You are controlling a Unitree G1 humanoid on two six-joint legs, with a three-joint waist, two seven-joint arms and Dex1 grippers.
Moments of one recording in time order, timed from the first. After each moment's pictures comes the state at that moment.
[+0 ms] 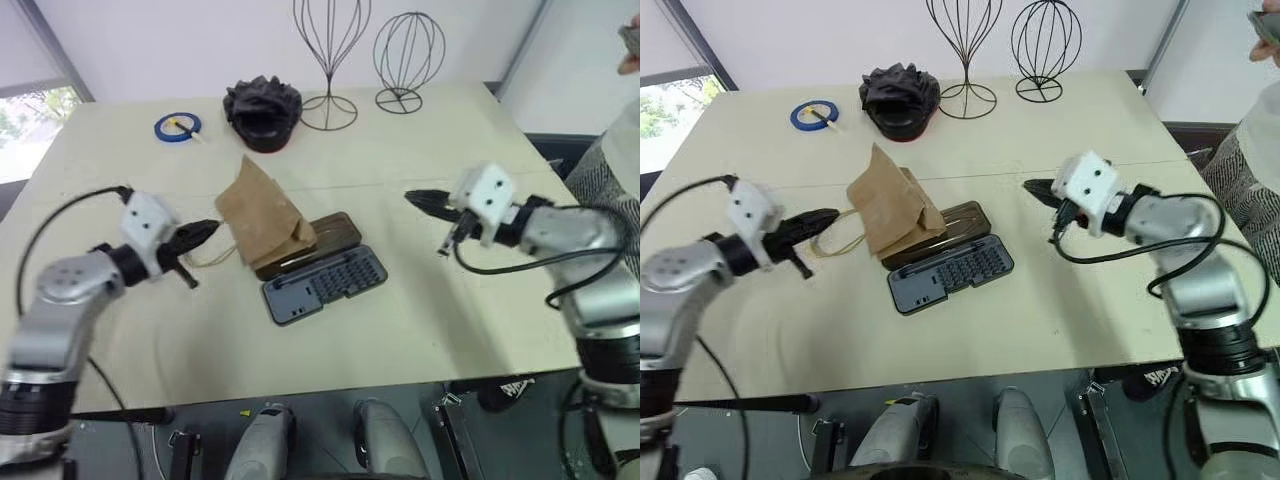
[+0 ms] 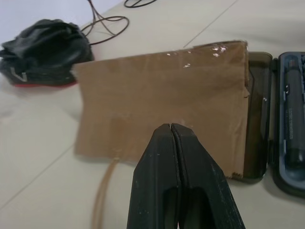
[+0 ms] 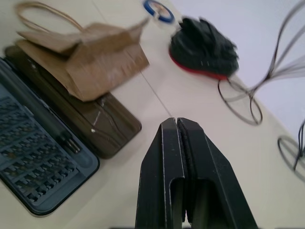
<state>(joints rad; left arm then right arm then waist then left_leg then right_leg) -0.21 0.82 0.23 -0.22 -0.45 0.39 -0.82 -0.53 -0.81 -0.02 -0.20 0.22 0.27 0.90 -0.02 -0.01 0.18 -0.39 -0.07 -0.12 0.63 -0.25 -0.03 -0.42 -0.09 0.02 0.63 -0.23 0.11</state>
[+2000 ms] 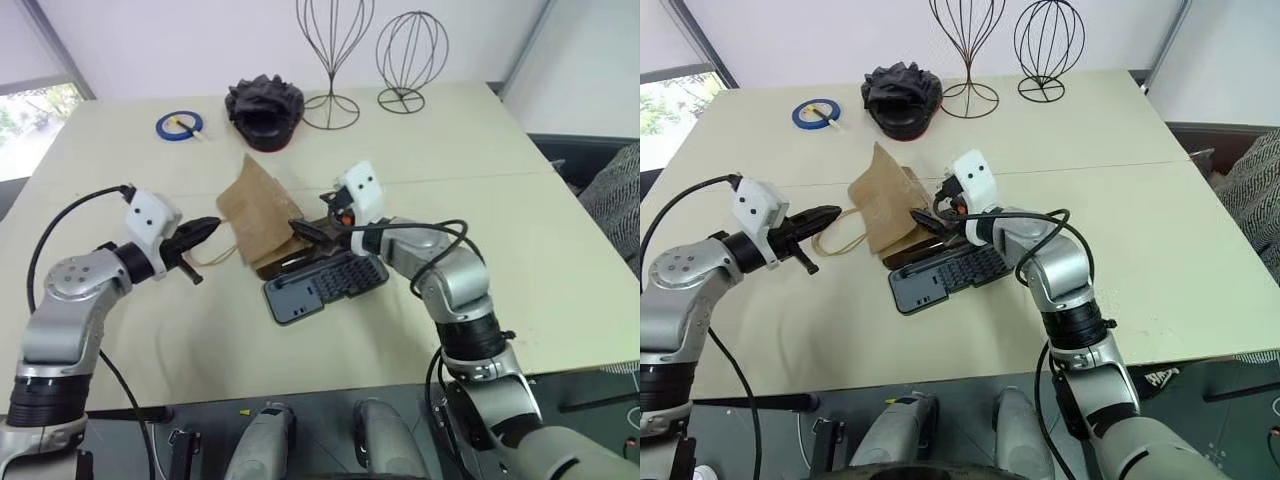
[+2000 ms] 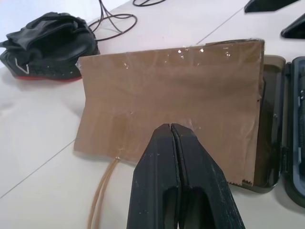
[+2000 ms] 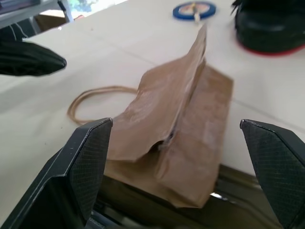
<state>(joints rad) -0.25 0.70 0.19 -0.17 -0.36 0.36 -0.75 -0.68 -0.16 0.16 -0.10 0.25 0.83 0.49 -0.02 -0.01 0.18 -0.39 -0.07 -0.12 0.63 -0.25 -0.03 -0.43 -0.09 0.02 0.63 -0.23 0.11</state>
